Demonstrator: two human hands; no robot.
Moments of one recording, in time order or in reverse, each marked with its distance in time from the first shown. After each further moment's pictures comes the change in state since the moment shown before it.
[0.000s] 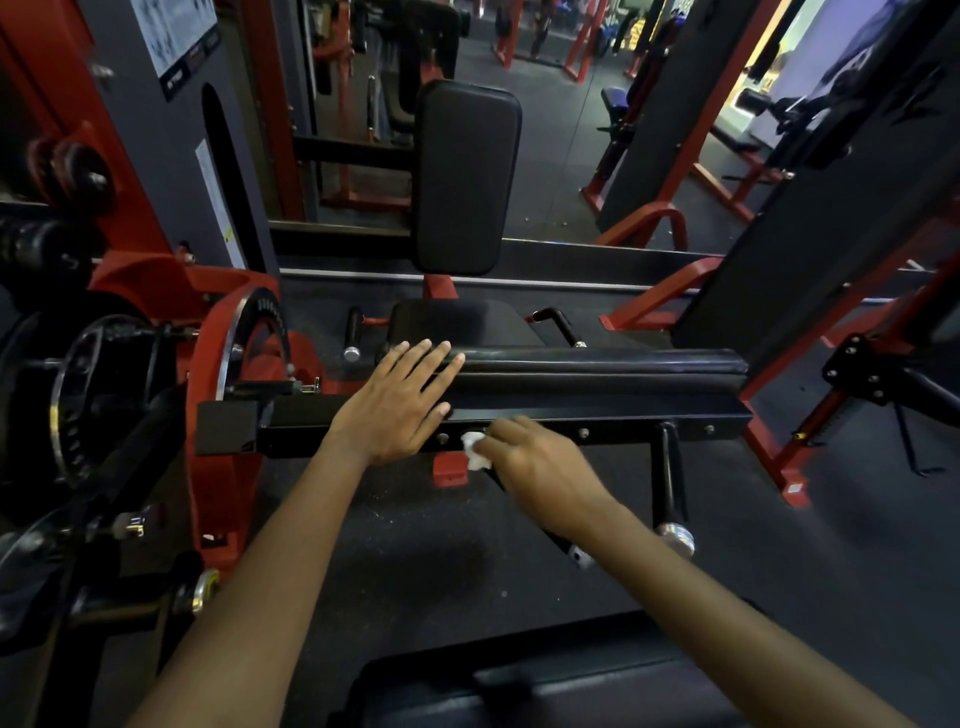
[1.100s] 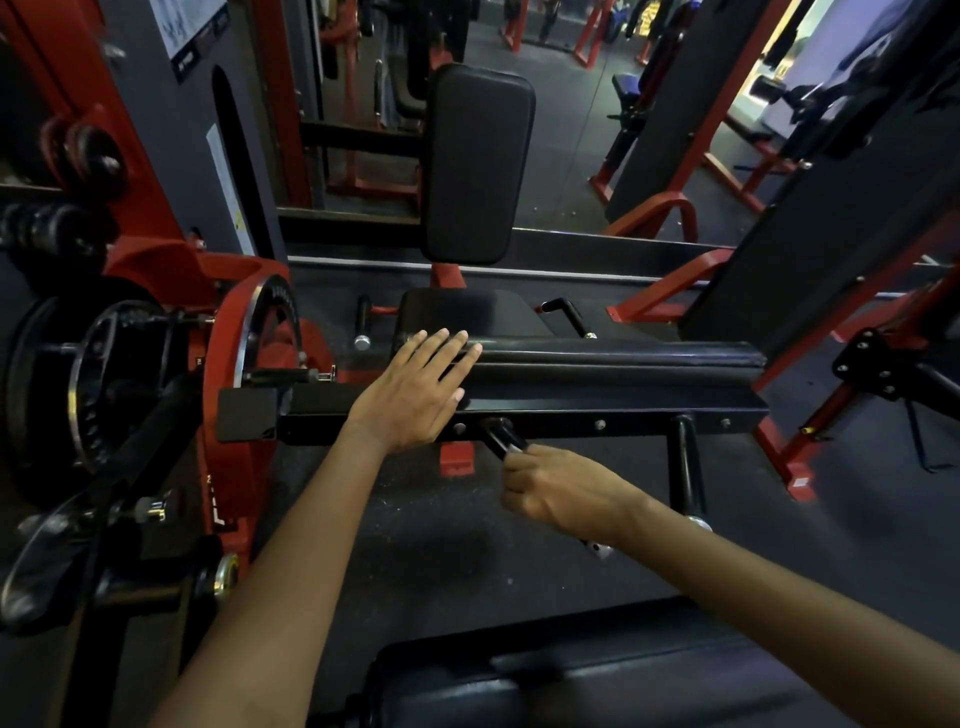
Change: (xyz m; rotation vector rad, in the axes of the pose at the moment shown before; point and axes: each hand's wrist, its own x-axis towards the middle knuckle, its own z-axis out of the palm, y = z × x) left_hand 0.000 0.000 -0.001 -0.001 0.031 0.004; right_hand -0.010 0.011 0.004 -0.244 -0.324 -0.495
